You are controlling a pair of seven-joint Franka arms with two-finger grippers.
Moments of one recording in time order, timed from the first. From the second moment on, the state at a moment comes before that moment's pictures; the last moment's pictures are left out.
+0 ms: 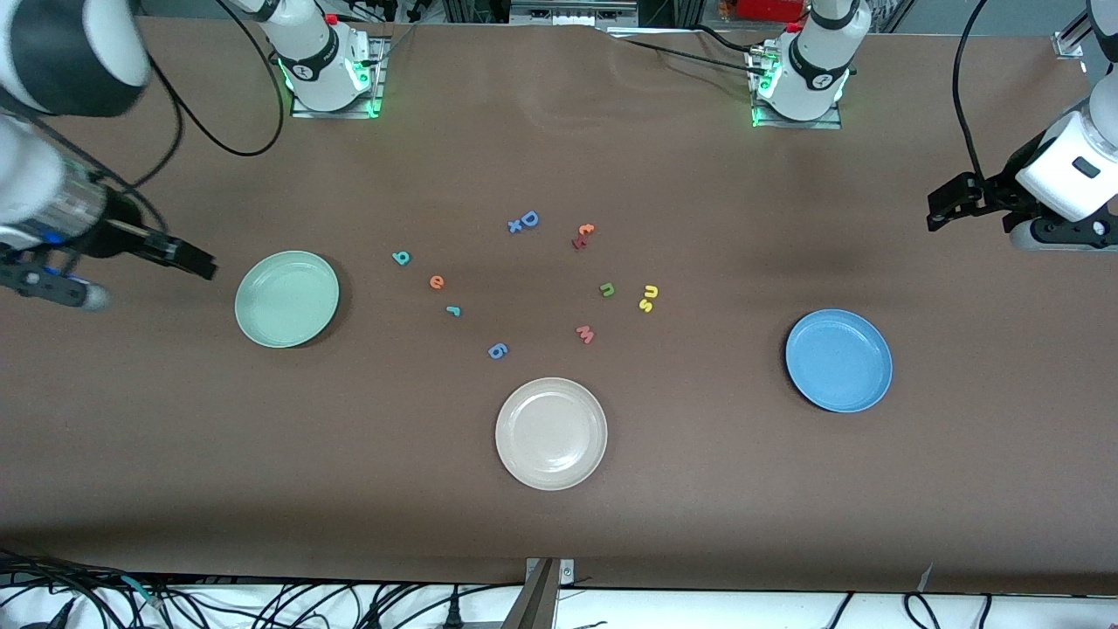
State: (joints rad) left arm -0.09 0.00 0.06 -1.68 0.02 1.60 -0.02; right arm 0.22 0.17 -0.11 -1.60 0.01 1.70 0.42
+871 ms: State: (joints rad) left arm -0.27 0.21 0.06 -1.64 -0.05 1.66 -0.02; right arm 0.46 0.44 -0.07 -1.73 0.01 2.00 0.71
